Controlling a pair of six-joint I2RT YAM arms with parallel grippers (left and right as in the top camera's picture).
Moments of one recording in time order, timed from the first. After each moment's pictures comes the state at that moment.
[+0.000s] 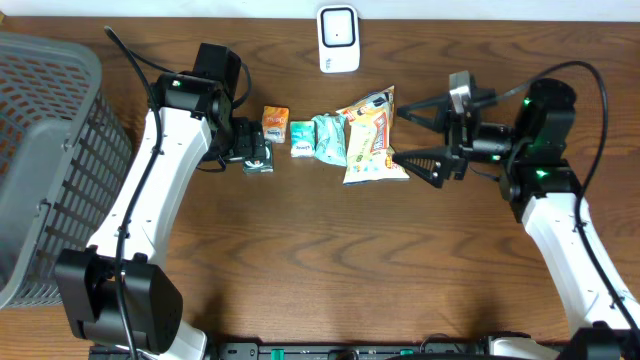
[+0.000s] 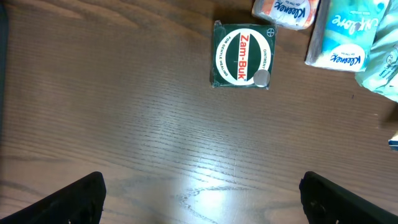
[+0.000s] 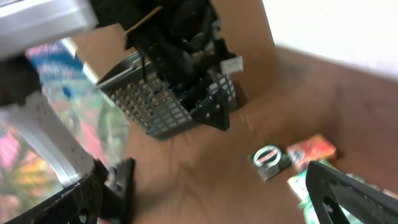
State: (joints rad) left arm -0.19 1.71 1.54 -1.23 -0.06 -0.33; right arm 0.02 1.40 0.95 0.12 -1.38 0.13
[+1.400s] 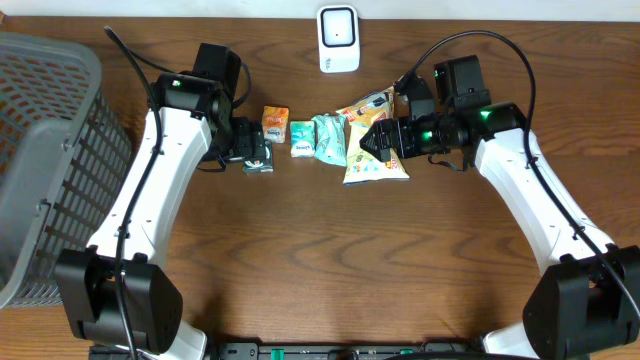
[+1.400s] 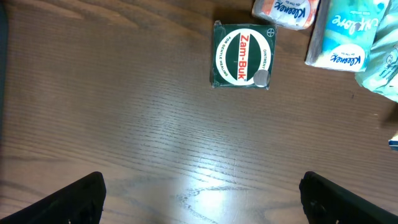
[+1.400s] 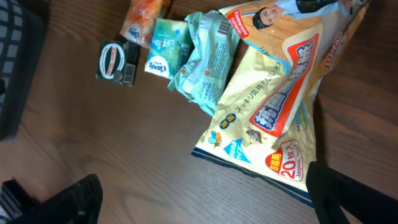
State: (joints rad) left arm -0.19 1.71 1.54 -1.23 -0.06 -0.33; right arm 0.25 1.68 1.35 -0.74 -0.49 0.09
